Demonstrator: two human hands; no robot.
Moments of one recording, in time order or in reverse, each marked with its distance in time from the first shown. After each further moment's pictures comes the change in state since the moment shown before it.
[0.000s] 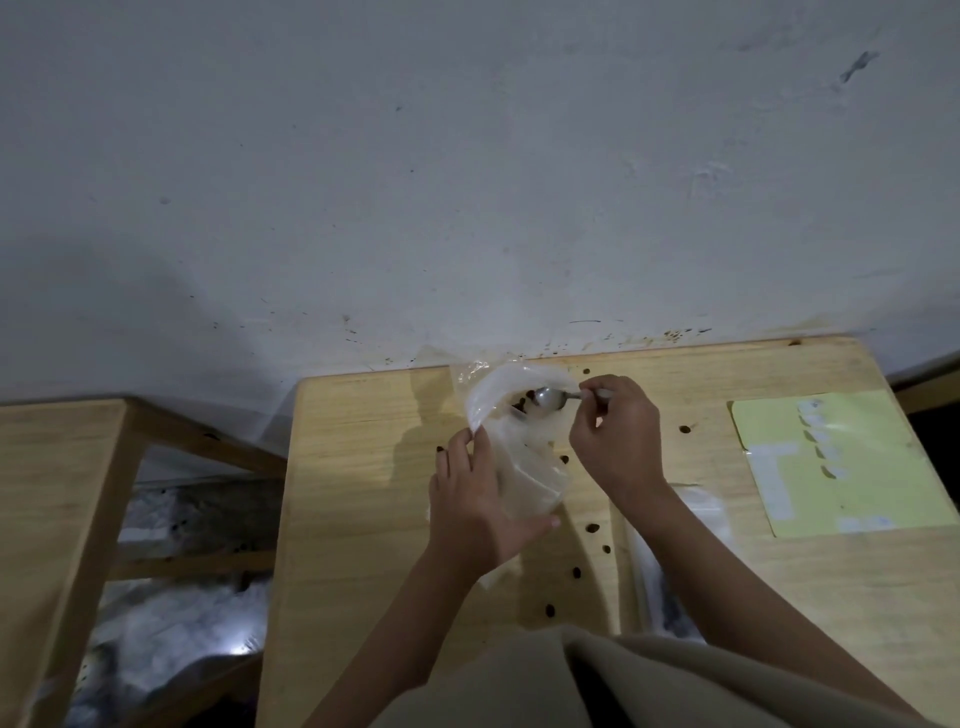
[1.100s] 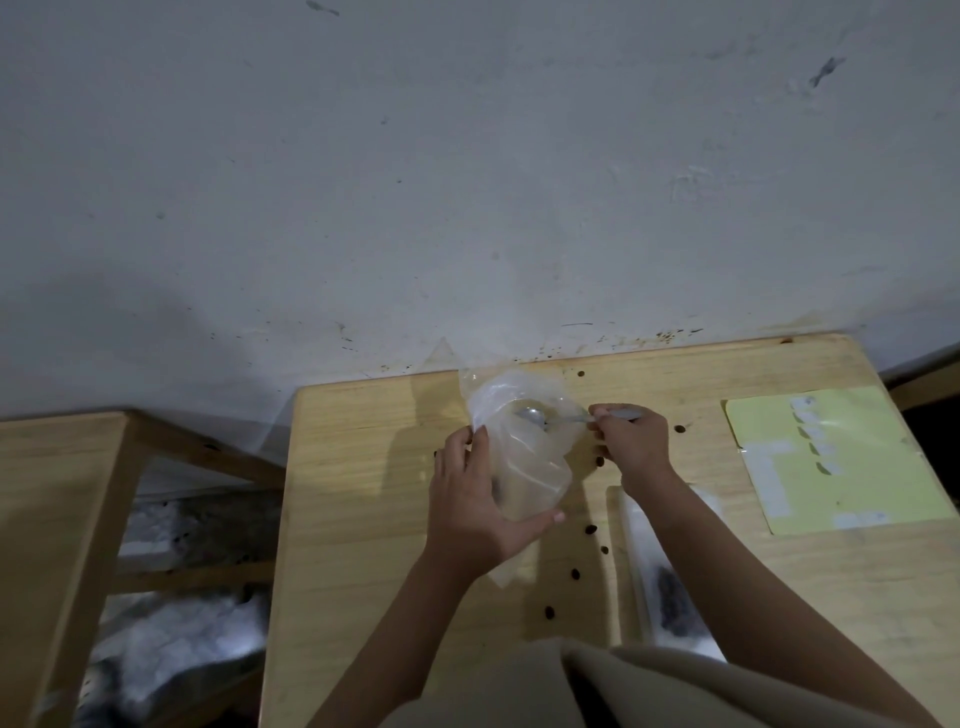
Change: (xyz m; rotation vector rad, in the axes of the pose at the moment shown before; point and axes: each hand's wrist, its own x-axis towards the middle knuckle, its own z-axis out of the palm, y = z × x) left_hand -0.001 0.002 -0.006 -0.168 0.068 0.064; right_hand 0.010 0.041 0.006 0.502 -0.116 0.887
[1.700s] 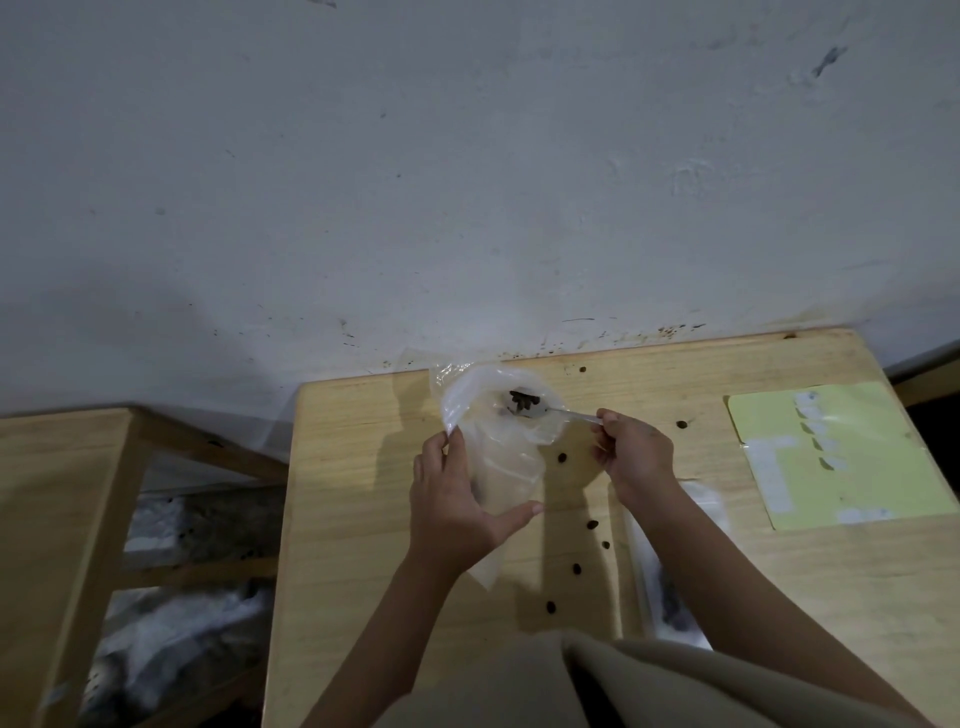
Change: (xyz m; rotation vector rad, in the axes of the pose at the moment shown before) left_hand -0.005 -0.015 -0.002 0.018 0.029 -0.114; right_hand -0.013 0.008 0.000 0.368 0.024 0.221
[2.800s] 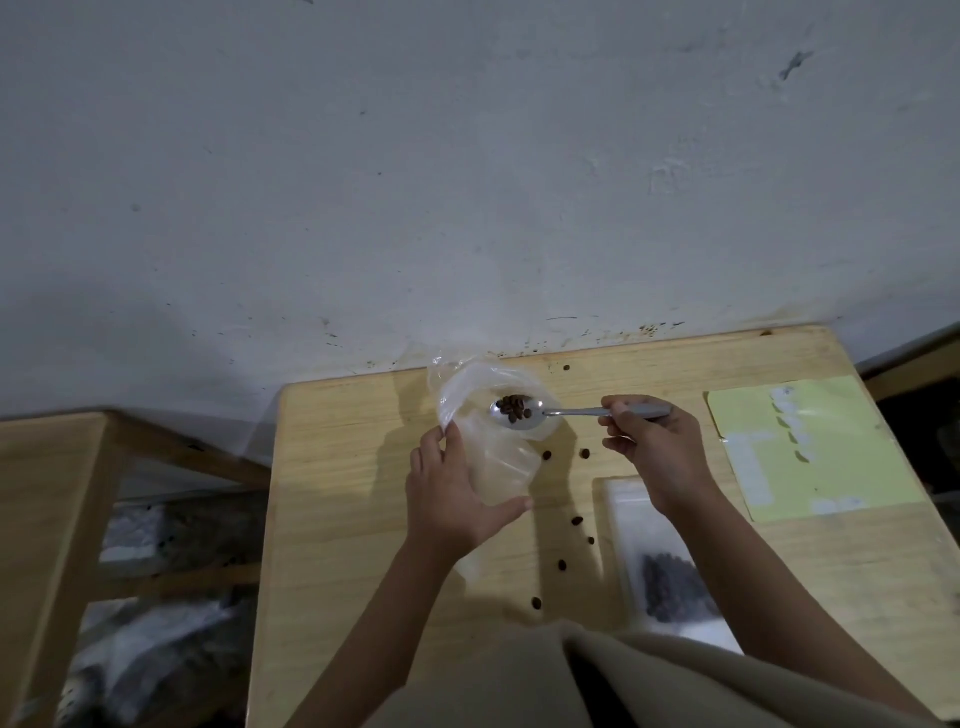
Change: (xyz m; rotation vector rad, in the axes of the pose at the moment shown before) left_hand 0.012 0.006 0.009 0.130 -0.107 -0.044; right_hand -0.043 -0.038 -0.033 -0.195 -0.266 -0.371
